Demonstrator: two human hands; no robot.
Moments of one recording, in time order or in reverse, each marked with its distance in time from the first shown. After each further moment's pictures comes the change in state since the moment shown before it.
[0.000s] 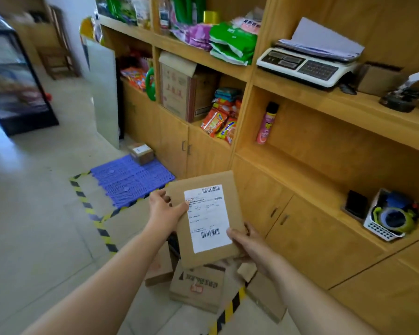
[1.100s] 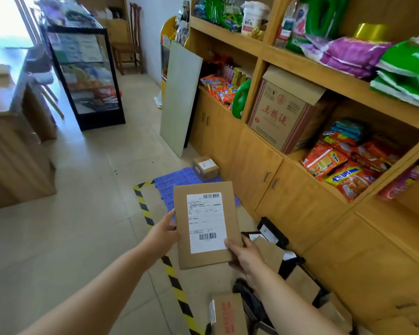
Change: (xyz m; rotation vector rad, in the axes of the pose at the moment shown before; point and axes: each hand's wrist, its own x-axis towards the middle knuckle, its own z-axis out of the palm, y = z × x) left_hand 0.356 -0.045 -0.362 0.059 -0.176 -0.238; right_hand 0.283 -0.189 0.425 0.123 -0.078 0.088
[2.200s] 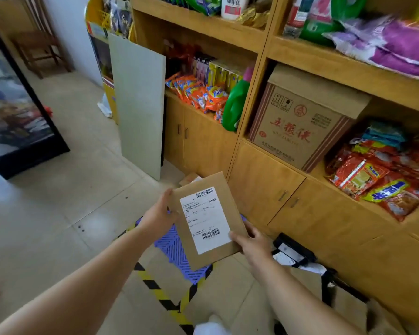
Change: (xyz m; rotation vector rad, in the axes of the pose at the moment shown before) left_hand 0.456 0.171 -0.193 0.617 -0.128 0.175; right_hand 0.321 -0.220 0.179 0.222 0.385 -0.088
